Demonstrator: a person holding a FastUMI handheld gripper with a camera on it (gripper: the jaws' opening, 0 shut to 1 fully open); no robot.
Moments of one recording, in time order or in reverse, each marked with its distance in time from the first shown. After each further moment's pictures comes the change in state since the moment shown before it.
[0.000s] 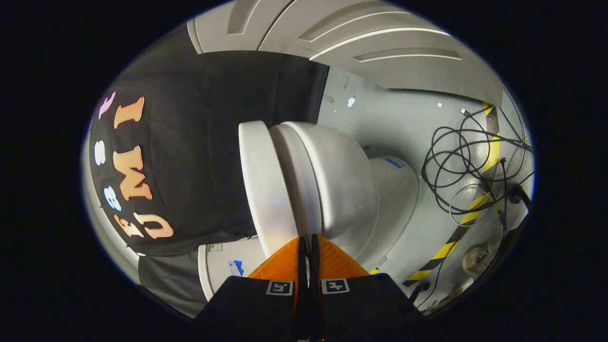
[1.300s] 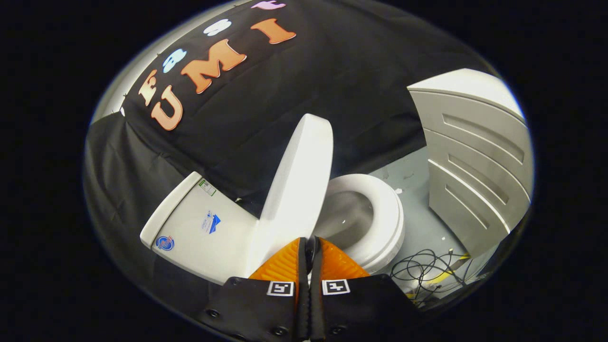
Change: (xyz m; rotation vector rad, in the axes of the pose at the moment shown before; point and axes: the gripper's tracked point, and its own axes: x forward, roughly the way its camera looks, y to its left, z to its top) arm -0.031 0.158 -0.045 -0.915 -0.226 -0.108
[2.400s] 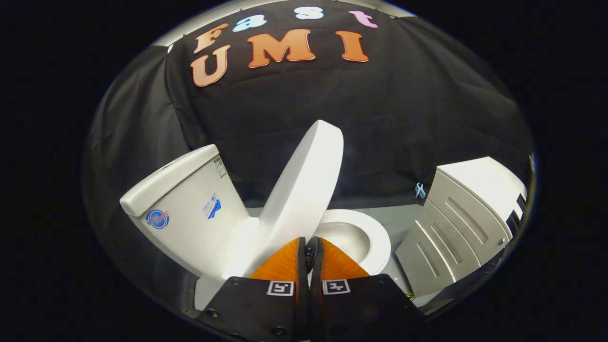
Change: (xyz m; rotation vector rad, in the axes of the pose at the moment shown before) arm -0.020 0.120 0.022 -0.456 -0.069 -0.159
